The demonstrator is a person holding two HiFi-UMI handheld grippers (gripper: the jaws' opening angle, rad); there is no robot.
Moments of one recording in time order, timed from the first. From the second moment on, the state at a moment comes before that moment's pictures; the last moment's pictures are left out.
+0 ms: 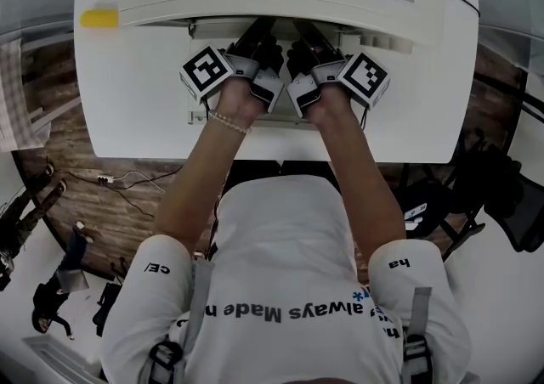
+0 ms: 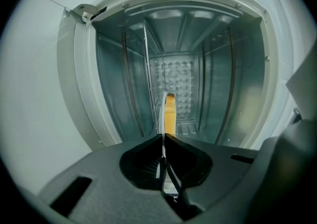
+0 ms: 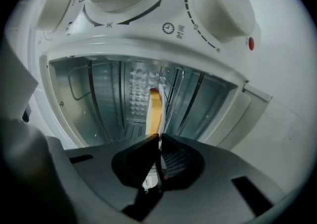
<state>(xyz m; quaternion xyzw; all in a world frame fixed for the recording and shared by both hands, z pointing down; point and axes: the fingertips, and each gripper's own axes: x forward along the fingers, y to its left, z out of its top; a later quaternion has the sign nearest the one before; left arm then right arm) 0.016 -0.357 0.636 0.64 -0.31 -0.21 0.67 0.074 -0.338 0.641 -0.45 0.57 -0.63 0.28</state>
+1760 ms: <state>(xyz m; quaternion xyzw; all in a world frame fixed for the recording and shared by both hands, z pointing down) -0.030 -0.239 0.362 0.90 -0.35 -0.07 0.24 0.109 -0.213 0.370 -0.50 0.85 -0.16 -0.01</state>
